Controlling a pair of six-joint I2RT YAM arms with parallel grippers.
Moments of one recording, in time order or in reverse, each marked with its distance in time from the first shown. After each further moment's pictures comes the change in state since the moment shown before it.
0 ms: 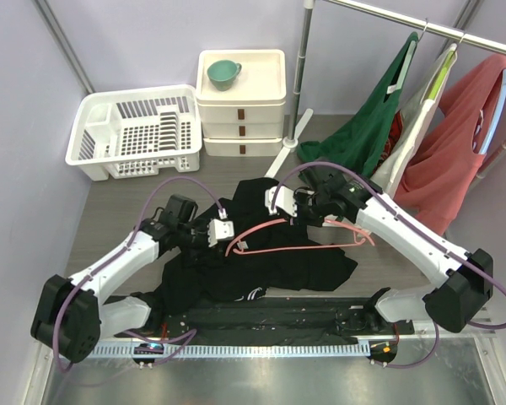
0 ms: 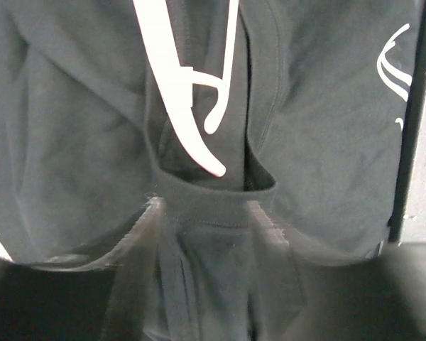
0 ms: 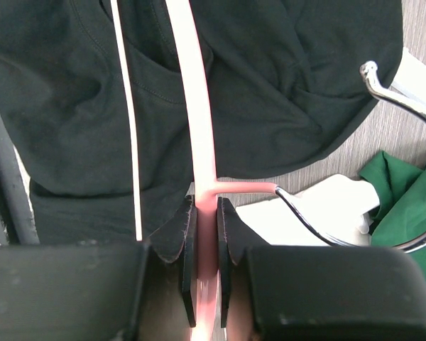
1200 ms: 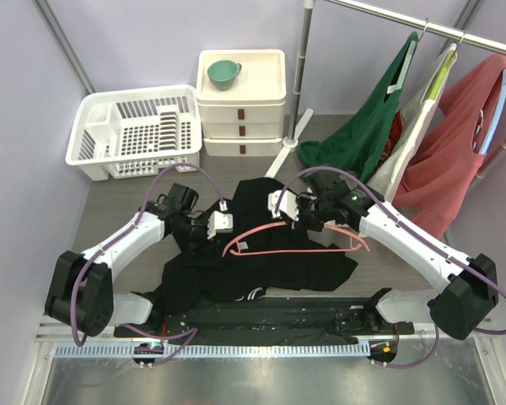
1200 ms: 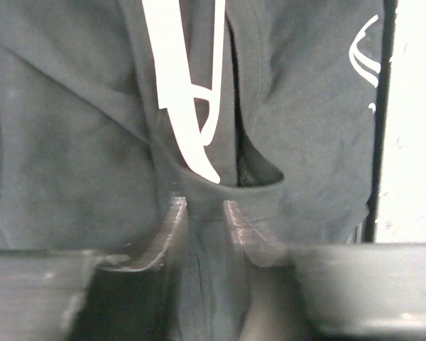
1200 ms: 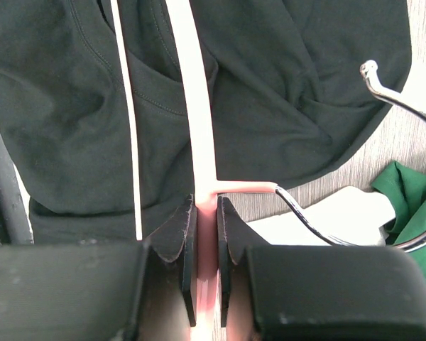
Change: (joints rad) left arm 0.070 0.163 0.140 -0.184 0.105 0.133; right arm -0.016 -0.051 -0.123 0.123 -0.047 0.024
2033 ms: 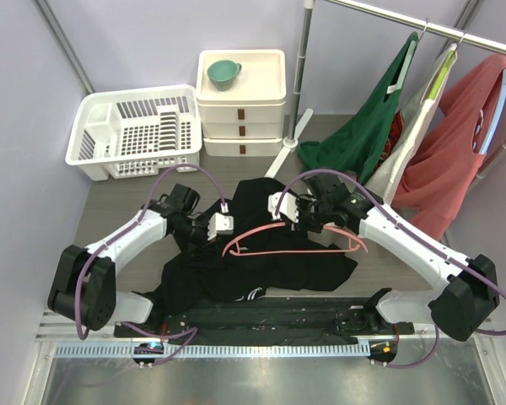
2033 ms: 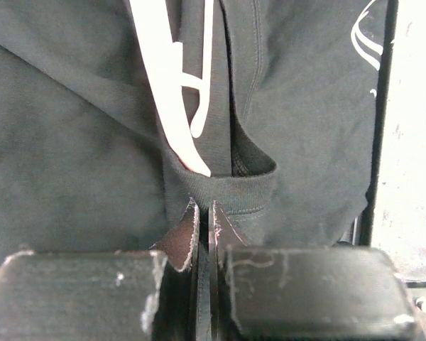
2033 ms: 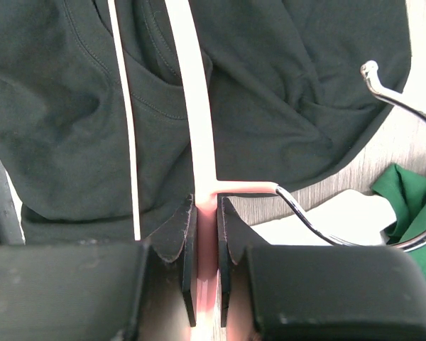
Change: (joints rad) left arm 0.000 0.045 0.004 -0.031 -0.017 0.022; right arm -0.001 -0.005 -0.042 0.050 0.002 0.000
